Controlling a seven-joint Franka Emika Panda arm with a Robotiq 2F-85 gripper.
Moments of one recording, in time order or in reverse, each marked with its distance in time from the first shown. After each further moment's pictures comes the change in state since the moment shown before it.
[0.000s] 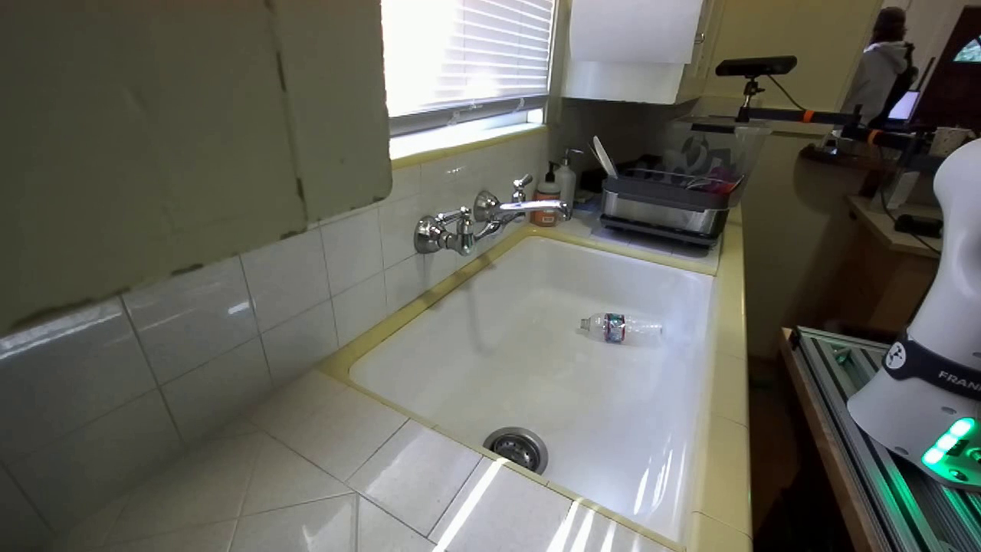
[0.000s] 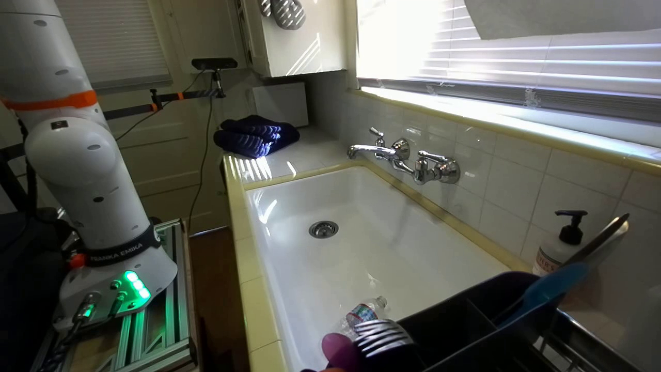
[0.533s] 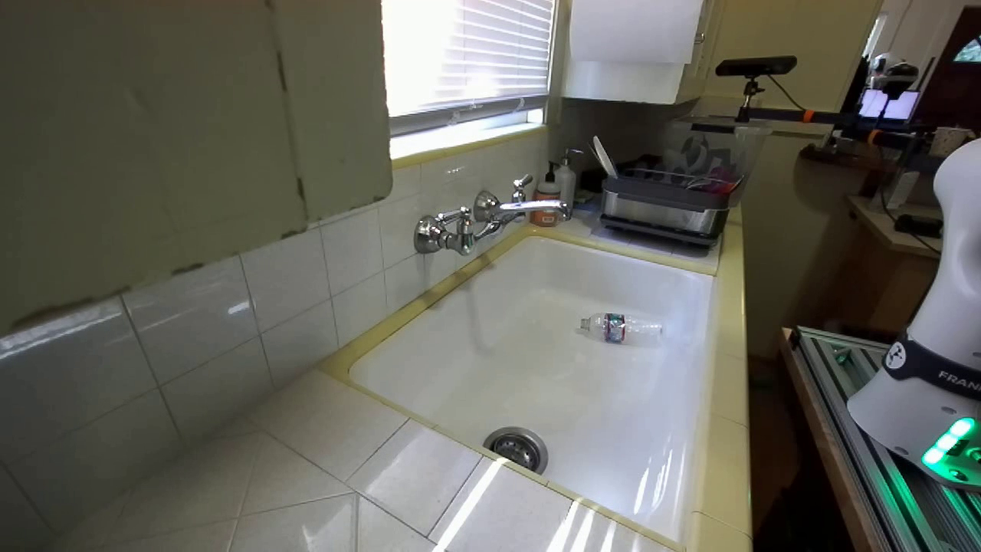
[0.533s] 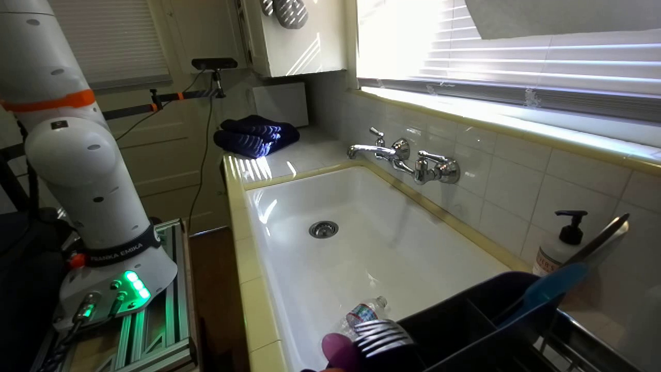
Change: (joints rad) arm 0.000 -0.039 -0.001 -0.048 0.000 0.060 -0.011
